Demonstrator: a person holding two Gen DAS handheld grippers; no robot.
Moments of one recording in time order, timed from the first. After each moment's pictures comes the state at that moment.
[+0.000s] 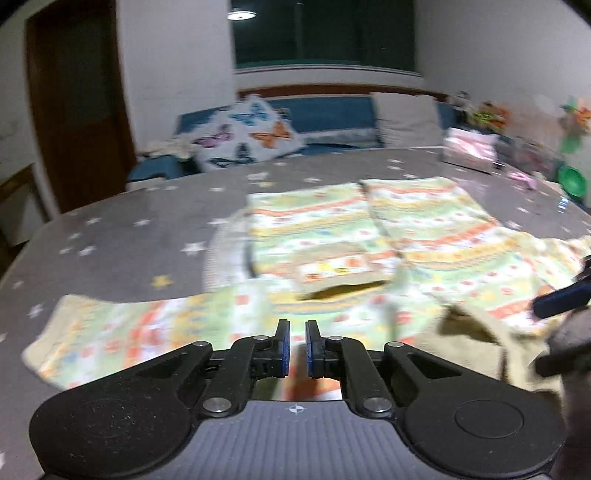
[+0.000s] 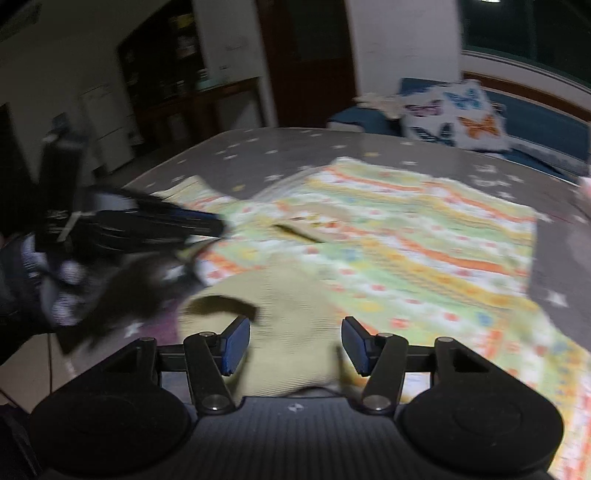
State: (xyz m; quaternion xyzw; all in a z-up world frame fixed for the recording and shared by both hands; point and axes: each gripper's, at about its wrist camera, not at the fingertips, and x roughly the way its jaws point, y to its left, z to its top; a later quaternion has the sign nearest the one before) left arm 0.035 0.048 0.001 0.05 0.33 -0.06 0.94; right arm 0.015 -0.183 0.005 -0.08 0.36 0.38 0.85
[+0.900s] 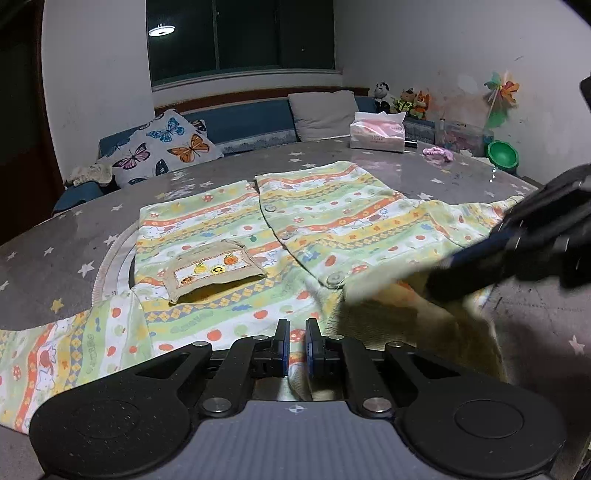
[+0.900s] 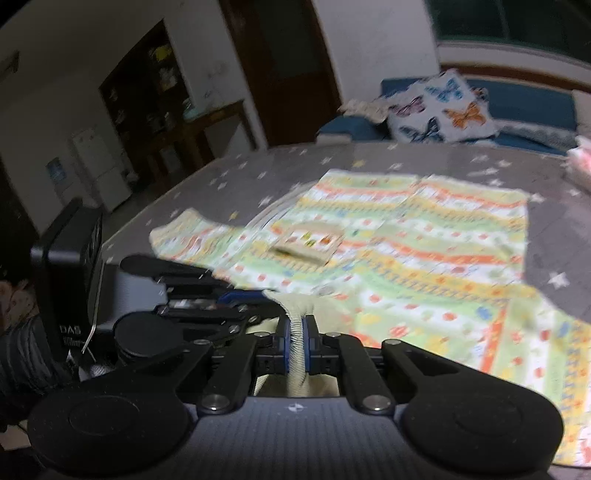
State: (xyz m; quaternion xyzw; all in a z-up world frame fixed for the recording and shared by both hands) left arm 0.024 -0.009 -0.021 0.09 0.31 -0.18 0.93; right arm 0.027 -0.198 0.009 0.00 0.37 0.37 0.85
